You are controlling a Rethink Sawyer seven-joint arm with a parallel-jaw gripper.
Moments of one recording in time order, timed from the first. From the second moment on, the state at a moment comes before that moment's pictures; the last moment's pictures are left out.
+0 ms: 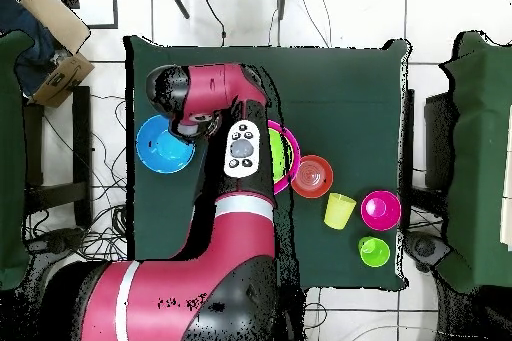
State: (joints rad) arm 0.03 -0.25 -0.06 0.97 -0.07 1.17 1.91
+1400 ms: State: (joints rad) arm 0.08 -0.45 -0.07 0.97 -0.06 1.15 1.91
